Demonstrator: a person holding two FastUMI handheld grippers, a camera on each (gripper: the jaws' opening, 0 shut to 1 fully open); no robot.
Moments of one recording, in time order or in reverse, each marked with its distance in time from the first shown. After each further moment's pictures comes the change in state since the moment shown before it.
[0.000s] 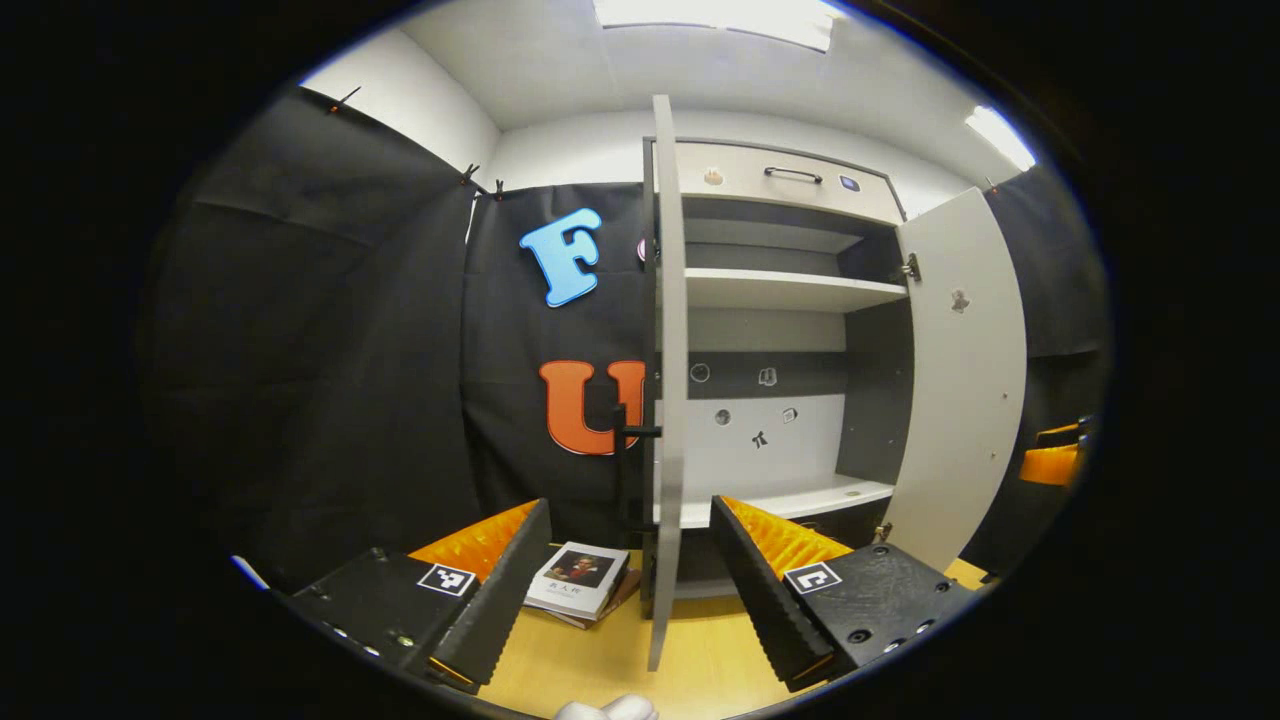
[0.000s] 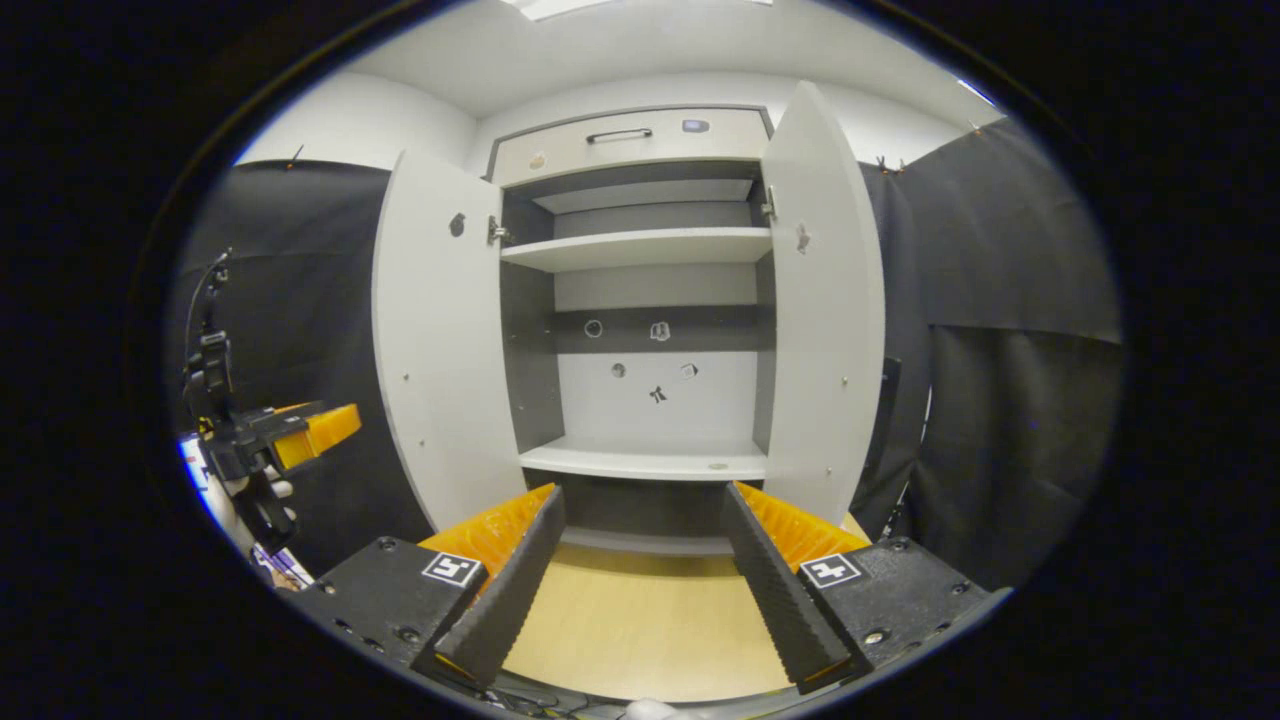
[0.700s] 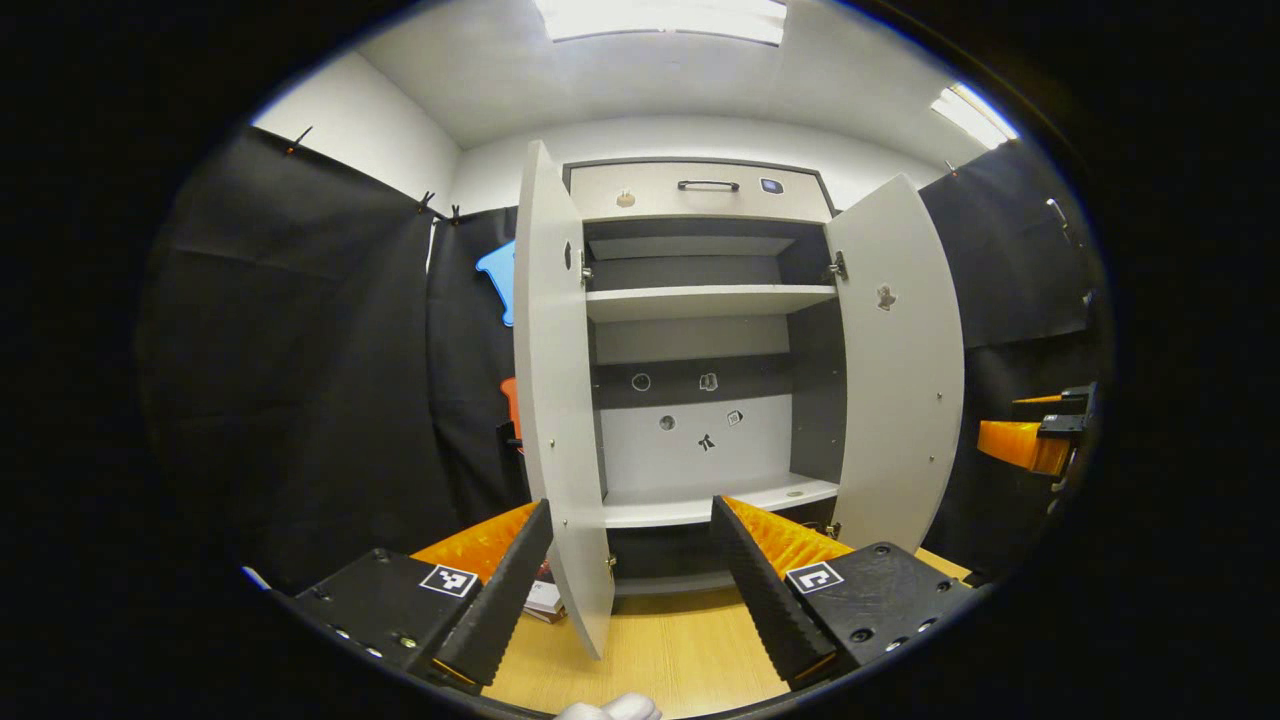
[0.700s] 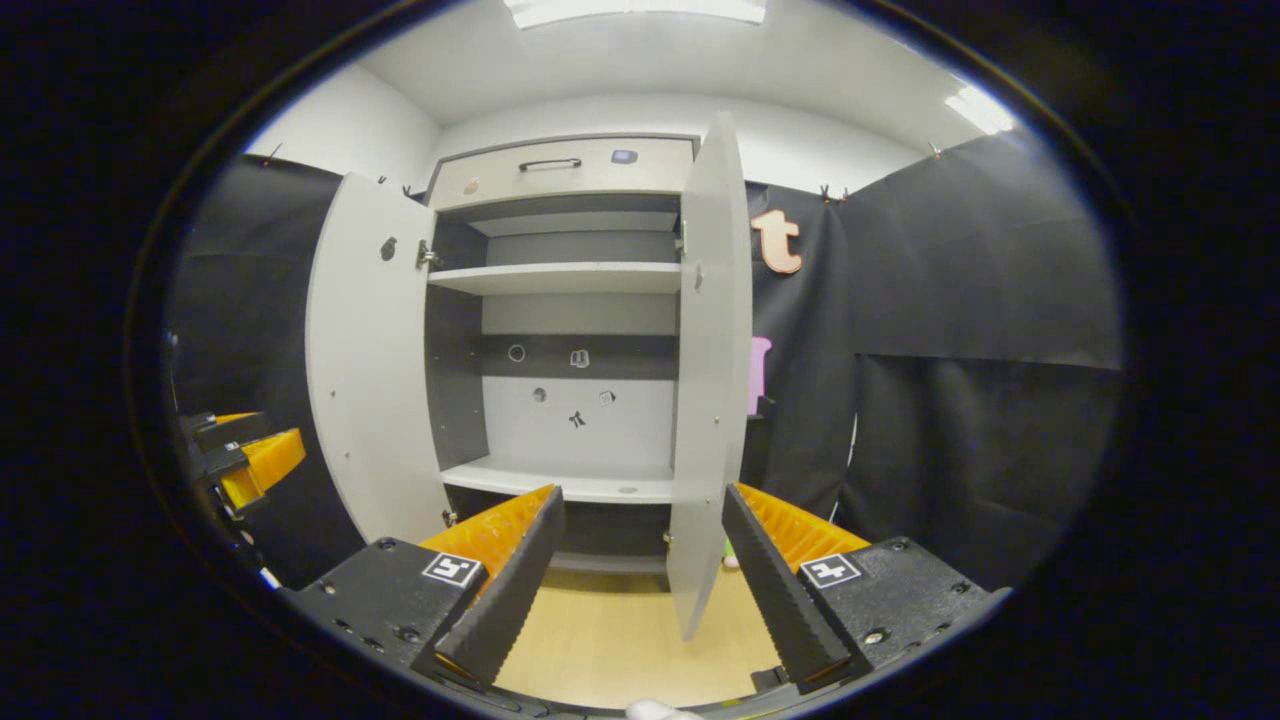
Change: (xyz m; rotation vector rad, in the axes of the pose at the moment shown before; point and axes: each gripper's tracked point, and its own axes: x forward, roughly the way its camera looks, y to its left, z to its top) left arm -0.036 -0.092 0.009 0.074 -0.004 -0.034; right arm -0.023 -0.077 0.023 -0.023 -0.074 -0.182
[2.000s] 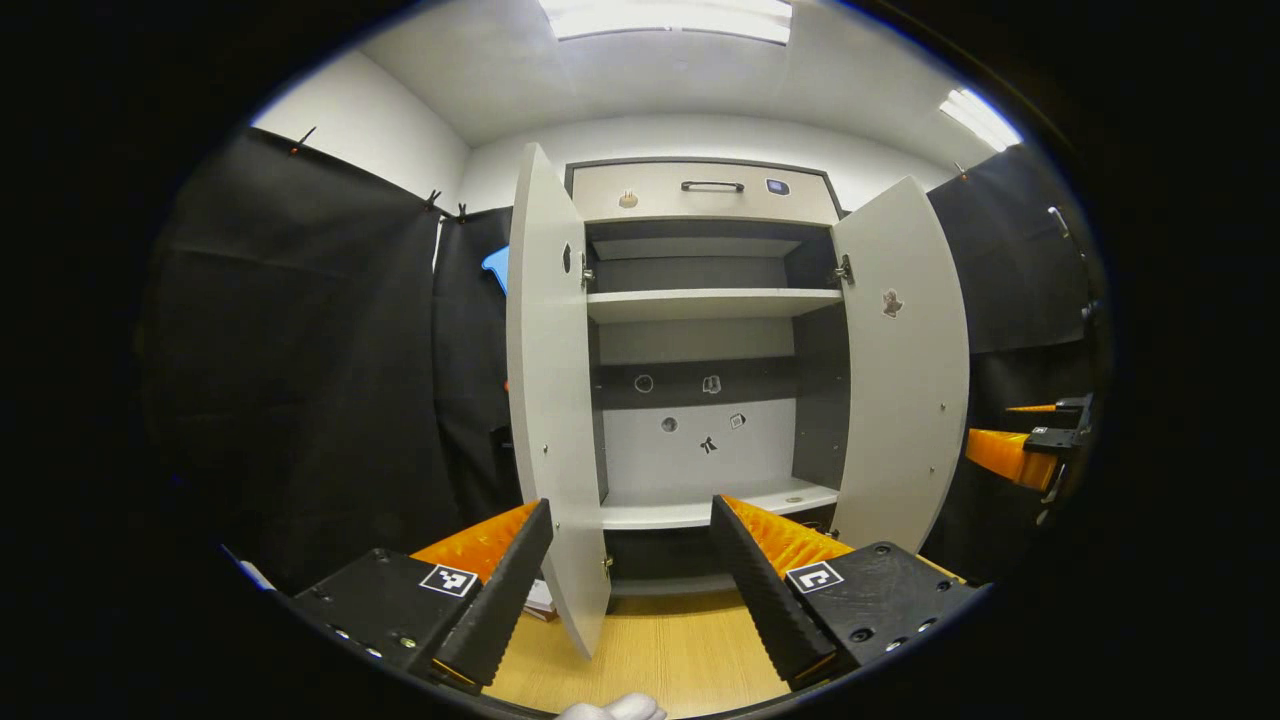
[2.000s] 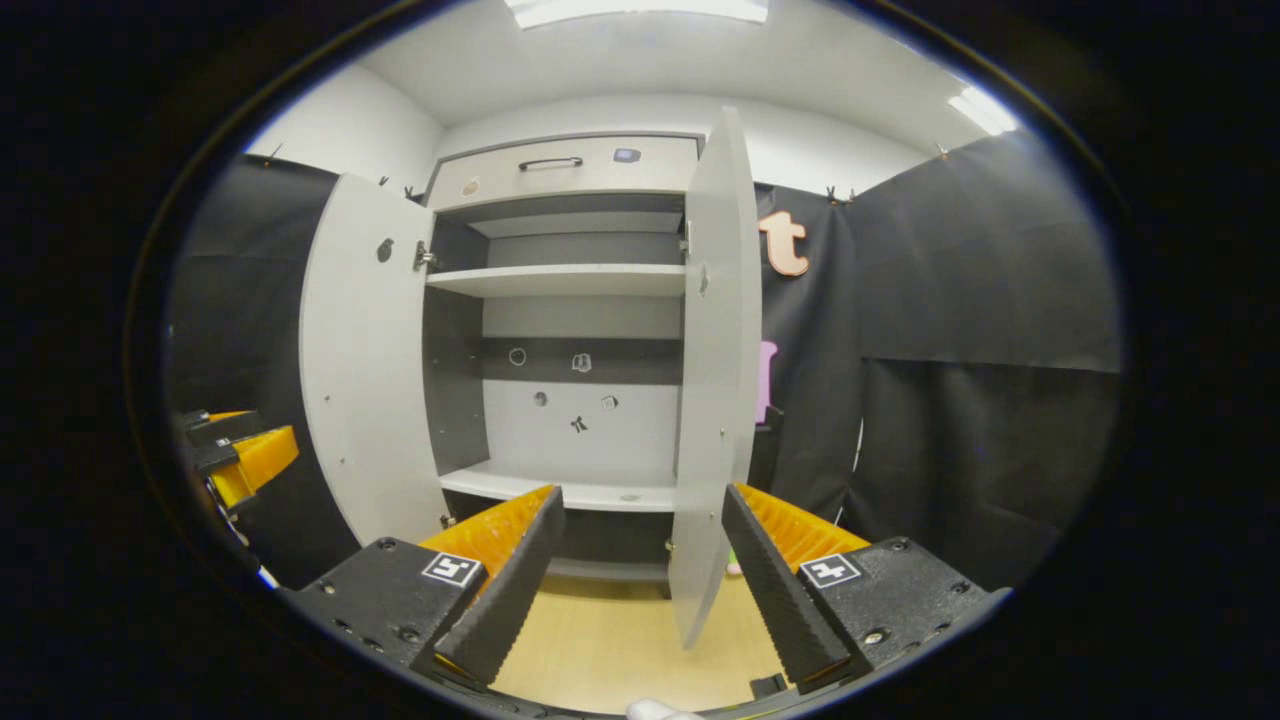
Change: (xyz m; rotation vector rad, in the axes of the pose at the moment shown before) left arm -0.001 0.000 0.009 -0.019 0.007 0.021; right arm 0.015 0.004 0.004 -0.001 -0.005 0.024
